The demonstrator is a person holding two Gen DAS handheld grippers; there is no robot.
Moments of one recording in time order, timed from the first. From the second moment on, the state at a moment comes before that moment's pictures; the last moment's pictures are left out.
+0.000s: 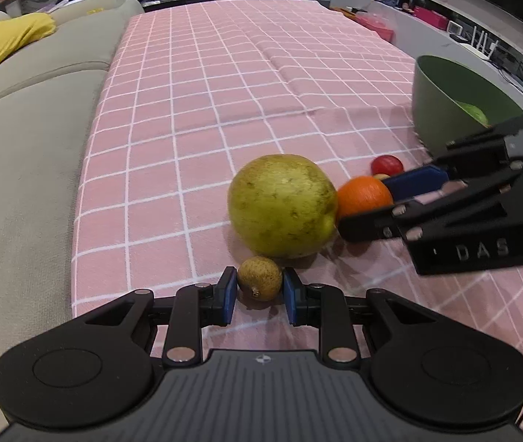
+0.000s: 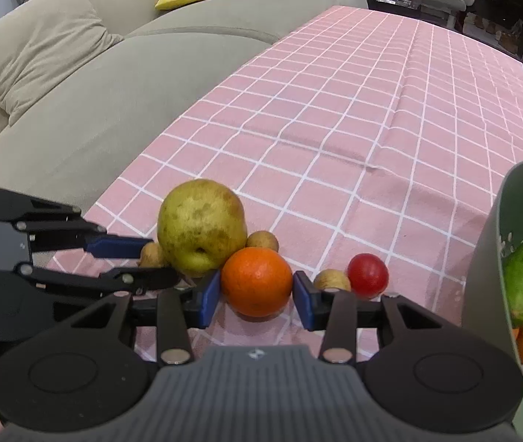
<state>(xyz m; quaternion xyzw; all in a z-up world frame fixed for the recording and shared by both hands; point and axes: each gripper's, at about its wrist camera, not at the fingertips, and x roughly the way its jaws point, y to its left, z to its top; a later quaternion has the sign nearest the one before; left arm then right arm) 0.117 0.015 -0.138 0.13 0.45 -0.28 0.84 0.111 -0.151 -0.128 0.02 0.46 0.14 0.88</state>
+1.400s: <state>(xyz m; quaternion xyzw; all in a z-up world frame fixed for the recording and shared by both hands) 0.065 -0.092 -0.051 0.14 0.41 -0.35 0.83 0.016 -0.290 -0.029 0.10 0.40 0.03 0.91</state>
